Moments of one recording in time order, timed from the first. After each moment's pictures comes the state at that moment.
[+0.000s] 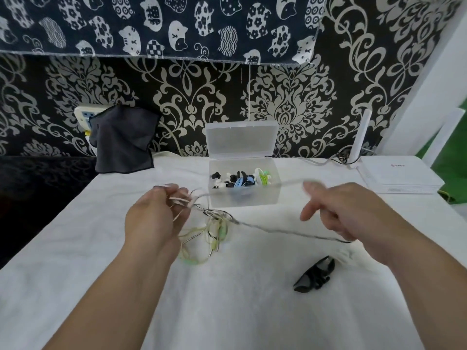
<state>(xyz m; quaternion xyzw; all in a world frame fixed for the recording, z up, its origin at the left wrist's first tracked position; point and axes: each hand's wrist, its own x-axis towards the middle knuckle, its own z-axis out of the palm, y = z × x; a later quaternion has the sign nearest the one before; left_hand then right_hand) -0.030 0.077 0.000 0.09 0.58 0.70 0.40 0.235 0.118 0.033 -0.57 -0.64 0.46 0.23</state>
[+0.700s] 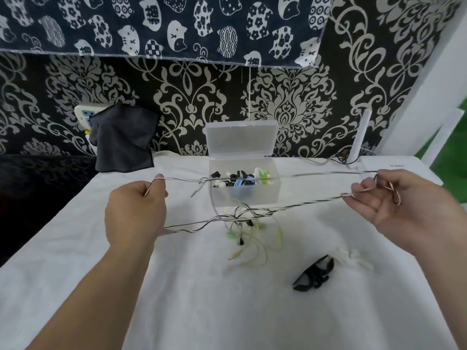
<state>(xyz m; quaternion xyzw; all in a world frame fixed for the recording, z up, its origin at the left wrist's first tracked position) -0.058 0.072 -0.002 0.30 0.81 0.49 0.10 0.271 0.136 0.039 -0.47 -0.22 0.65 0.55</state>
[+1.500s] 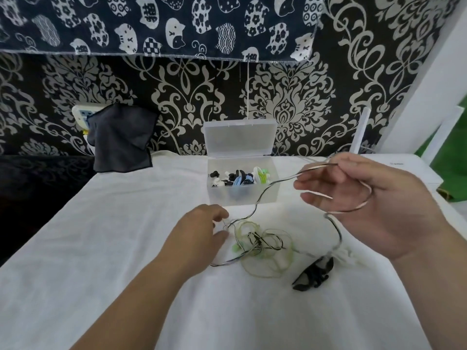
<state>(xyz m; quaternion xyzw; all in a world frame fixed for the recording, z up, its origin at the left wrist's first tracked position) -0.012 0.071 -0.035 0.63 0.72 0.22 0.19 0.237 0.115 0.053 -0.27 -0.47 0.71 0.45</state>
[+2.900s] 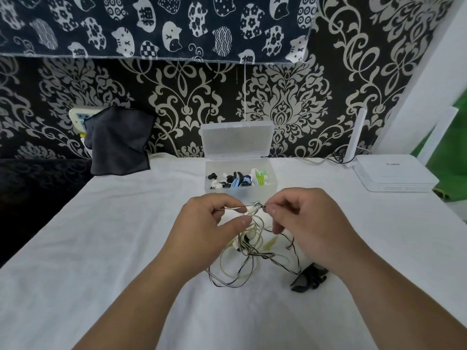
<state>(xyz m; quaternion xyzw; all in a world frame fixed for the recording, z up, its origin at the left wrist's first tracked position) 0.005 0.065 -0.008 0.59 0.61 0.44 0.29 0.194 0.101 0.016 -0.51 -0.72 0.36 0.31</state>
